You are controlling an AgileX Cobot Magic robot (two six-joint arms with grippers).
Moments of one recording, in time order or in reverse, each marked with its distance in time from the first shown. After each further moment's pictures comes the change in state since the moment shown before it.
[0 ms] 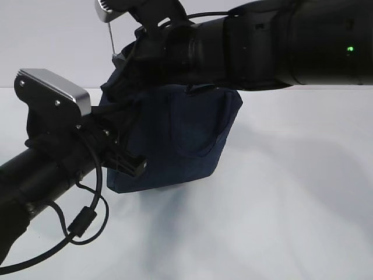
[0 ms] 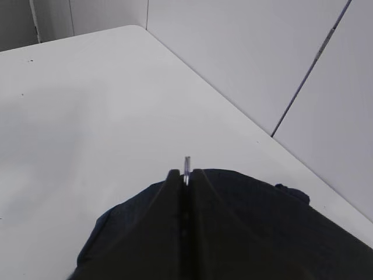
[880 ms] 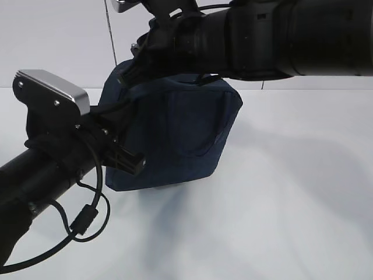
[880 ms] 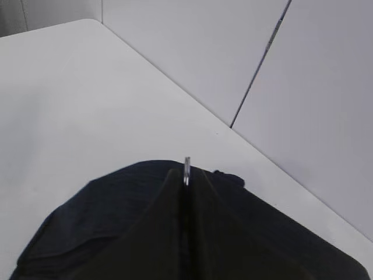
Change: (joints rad) left arm 0.000 0.018 0.000 -0.017 -0.028 0.000; right arm -0.027 0.009 -0.030 0.008 -0.101 -0.008
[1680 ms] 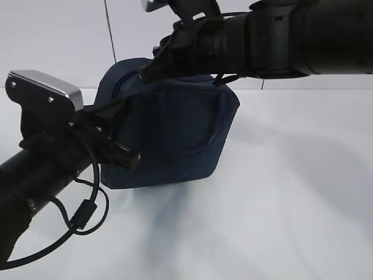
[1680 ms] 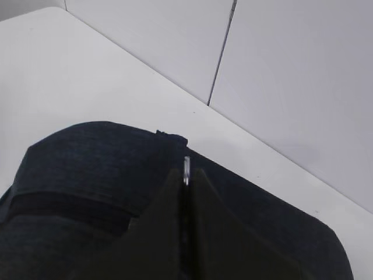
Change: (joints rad) left arm 0.000 0.000 0.000 -0.080 0.002 0.000; right arm -0.061 0.000 0.027 0.008 0.002 0.060
